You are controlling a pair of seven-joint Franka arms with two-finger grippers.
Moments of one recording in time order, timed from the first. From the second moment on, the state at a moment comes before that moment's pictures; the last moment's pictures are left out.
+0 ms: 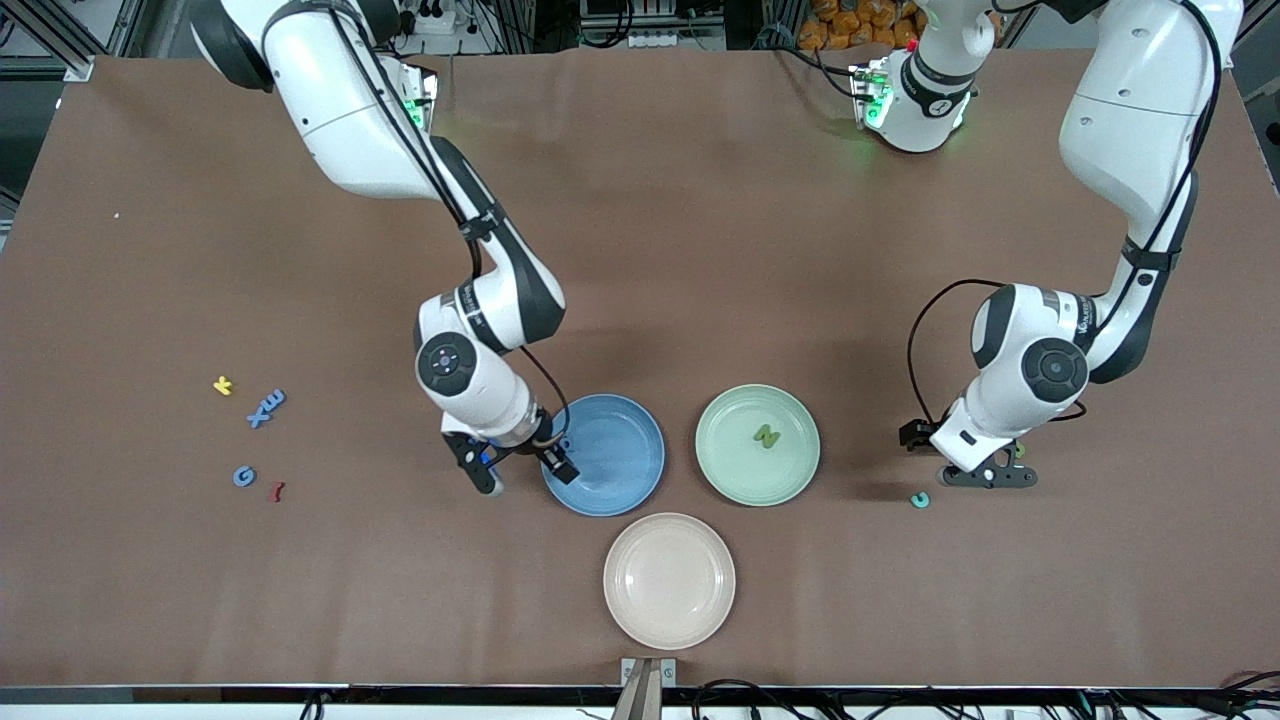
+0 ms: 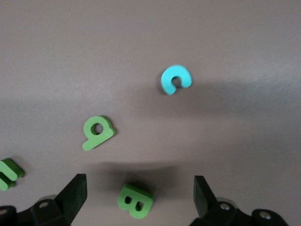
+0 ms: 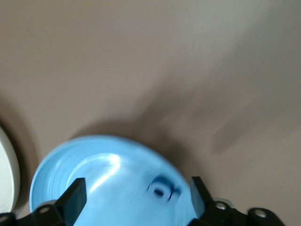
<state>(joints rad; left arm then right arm) 0.06 0.61 -0.18 -1.86 0.23 2.52 -0.21 0.53 0.82 -0.07 -1.43 0.26 2.40 1.17</state>
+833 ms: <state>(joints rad) 0.09 0.61 -0.19 -1.97 0.24 2.62 -0.19 0.26 0.79 -0.14 -1.42 0.25 2.19 0.50</state>
